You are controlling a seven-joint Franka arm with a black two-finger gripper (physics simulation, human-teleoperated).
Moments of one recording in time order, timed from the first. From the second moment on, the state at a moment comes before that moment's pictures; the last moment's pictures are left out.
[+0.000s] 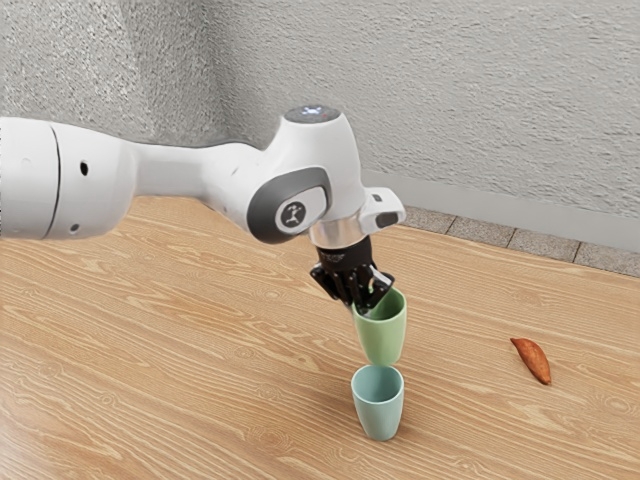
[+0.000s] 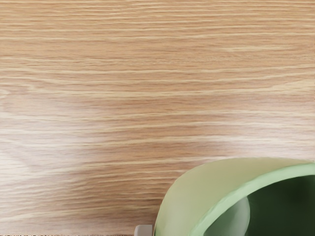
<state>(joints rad) -0.36 0.21 -0.07 -1.86 -0.05 2.16 -0.38</state>
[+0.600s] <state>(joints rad) -0.37 0.19 -0.07 -1.88 -0.07 2.14 -0.43</state>
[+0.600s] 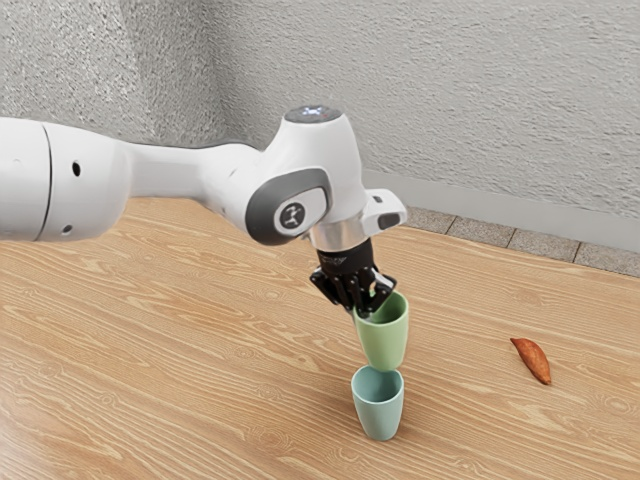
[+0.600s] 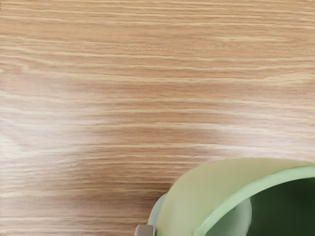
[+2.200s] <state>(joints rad) -0.42 0.05 -0.07 -1.97 -0.06 2.12 -0.53</state>
